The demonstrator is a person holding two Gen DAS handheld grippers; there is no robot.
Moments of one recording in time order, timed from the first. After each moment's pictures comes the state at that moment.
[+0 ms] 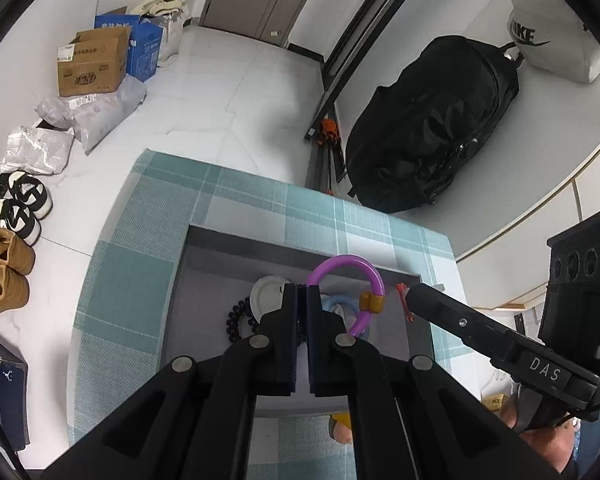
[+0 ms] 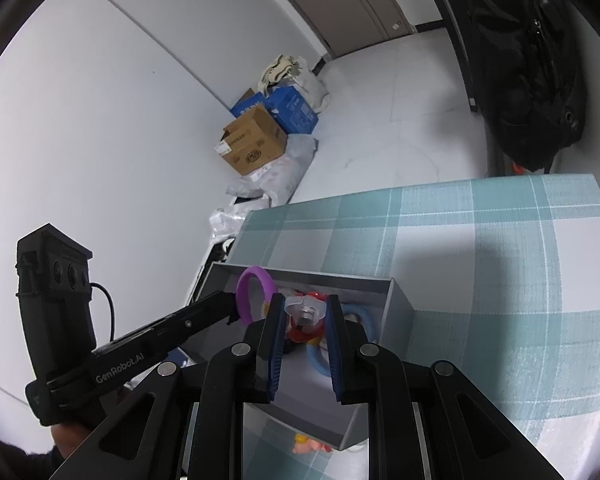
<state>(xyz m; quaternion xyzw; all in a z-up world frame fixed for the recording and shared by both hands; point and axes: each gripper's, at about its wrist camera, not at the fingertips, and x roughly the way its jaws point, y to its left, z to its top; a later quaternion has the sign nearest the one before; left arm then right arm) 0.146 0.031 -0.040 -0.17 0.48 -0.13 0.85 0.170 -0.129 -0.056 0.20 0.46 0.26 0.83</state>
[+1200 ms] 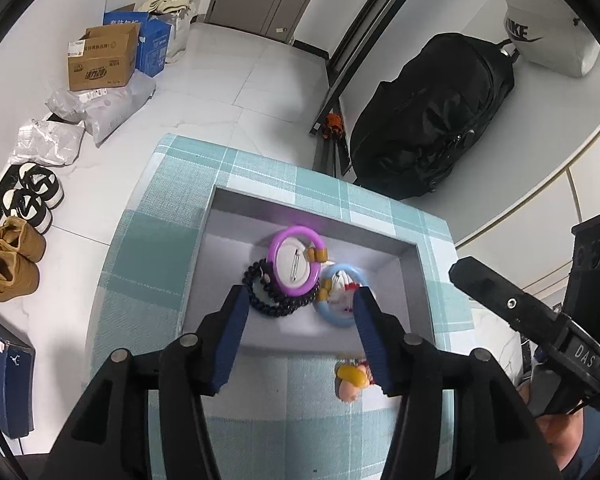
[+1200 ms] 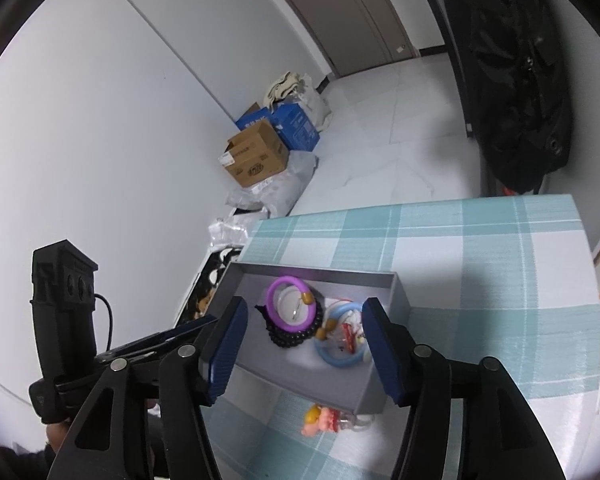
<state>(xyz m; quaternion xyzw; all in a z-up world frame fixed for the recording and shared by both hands) 0.116 0.035 -0.033 -0.17 0.48 -0.12 0.85 0.135 -0.136 -0.028 0.17 0.42 0.24 0.86</state>
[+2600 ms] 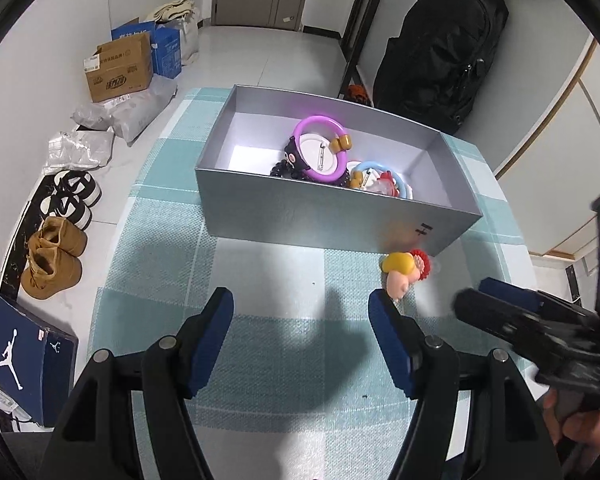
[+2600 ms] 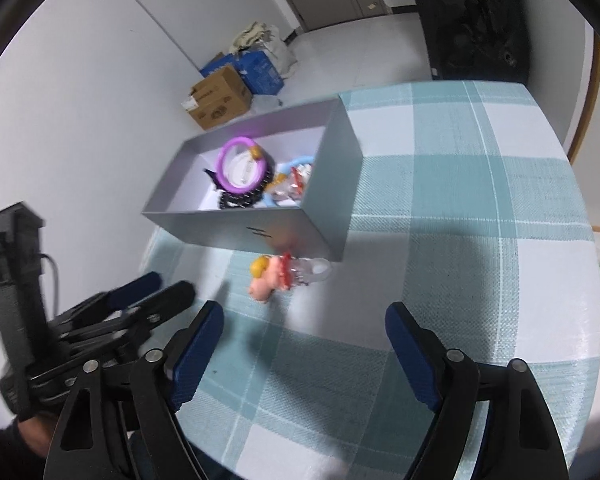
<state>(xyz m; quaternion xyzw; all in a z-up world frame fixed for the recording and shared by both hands) 0.057 0.015 -0.064 -0.07 0.50 -0.07 0.86 0.066 -0.134 -0.092 0.13 0.52 0.19 0.83</state>
